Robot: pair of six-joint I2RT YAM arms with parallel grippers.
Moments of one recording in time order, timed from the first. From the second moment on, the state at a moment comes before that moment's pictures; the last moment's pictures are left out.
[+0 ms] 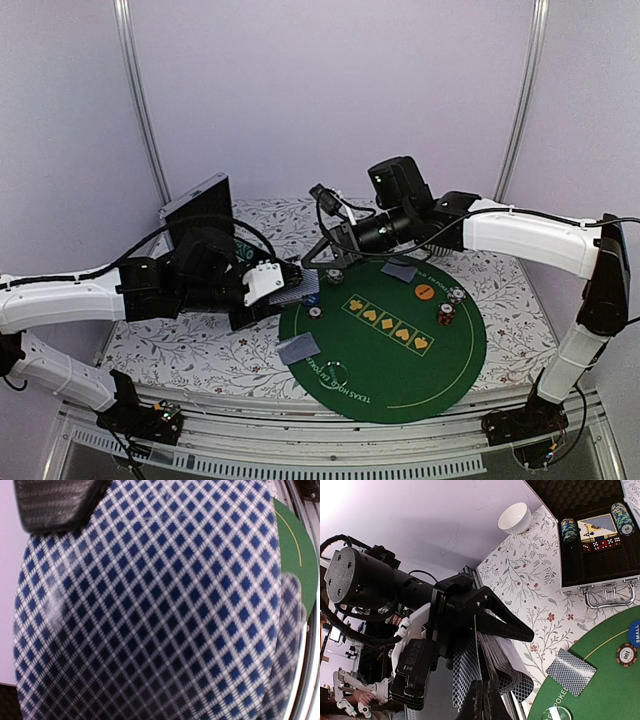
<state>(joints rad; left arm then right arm) -0.98 1.21 0.85 -0.29 -0.05 0.48 0.88 1.71 1.46 -0.28 -0.74 0.45</state>
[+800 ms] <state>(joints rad) -0.98 1.21 0.85 -0.29 -0.05 0.48 0.58 1.34 1.31 -0.29 -0.57 0.42</state>
